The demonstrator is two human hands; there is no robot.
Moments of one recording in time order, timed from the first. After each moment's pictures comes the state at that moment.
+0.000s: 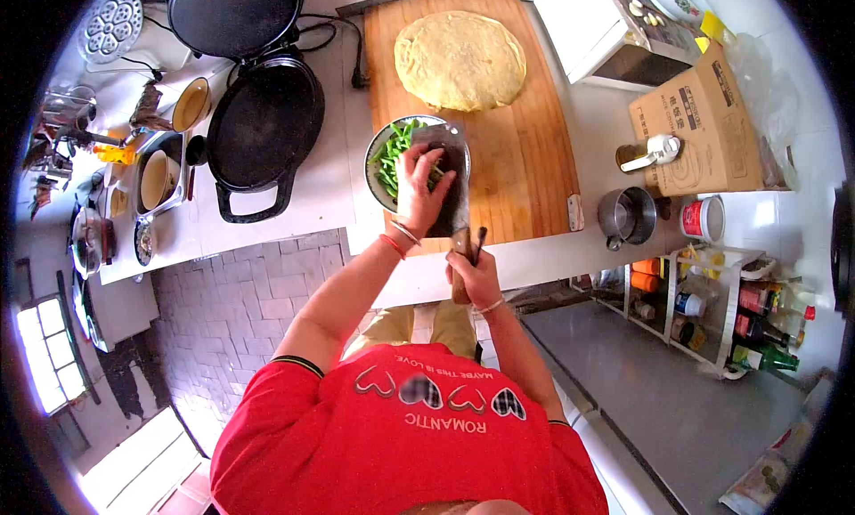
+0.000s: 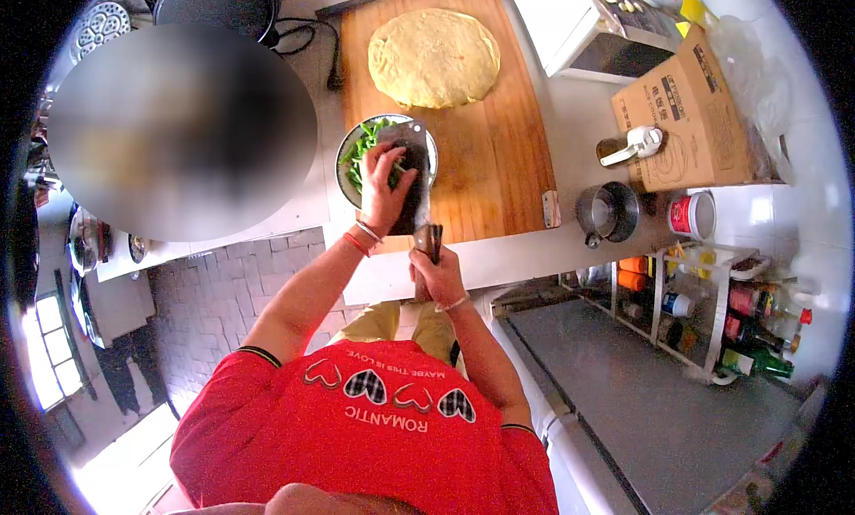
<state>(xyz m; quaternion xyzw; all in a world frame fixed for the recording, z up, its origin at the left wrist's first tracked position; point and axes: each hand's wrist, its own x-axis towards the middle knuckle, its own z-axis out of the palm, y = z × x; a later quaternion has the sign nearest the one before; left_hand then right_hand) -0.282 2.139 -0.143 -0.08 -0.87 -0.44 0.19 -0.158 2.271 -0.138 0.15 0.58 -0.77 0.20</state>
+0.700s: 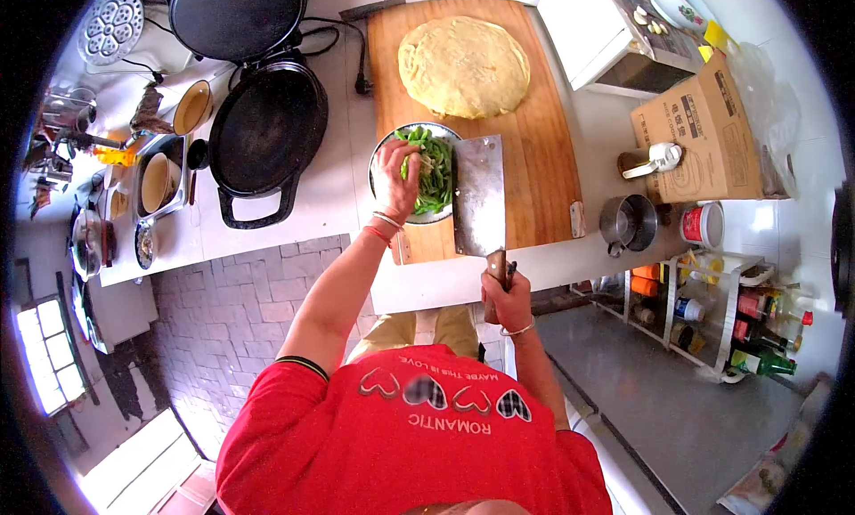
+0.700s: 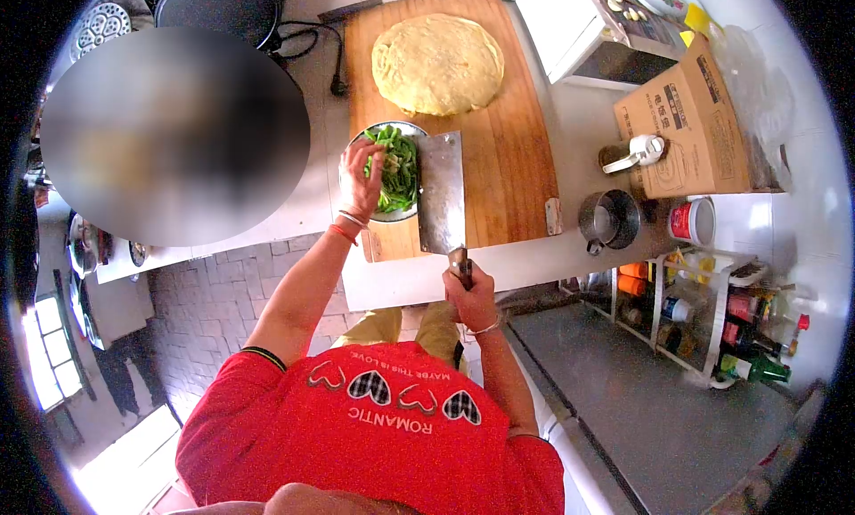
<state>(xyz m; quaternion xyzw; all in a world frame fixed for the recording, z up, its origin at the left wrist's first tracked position) -0.318 2.092 -0.166 -0.05 -0.89 -0.40 0.22 -0.138 2.313 -0.121 0.15 0.66 -0.73 0.13</state>
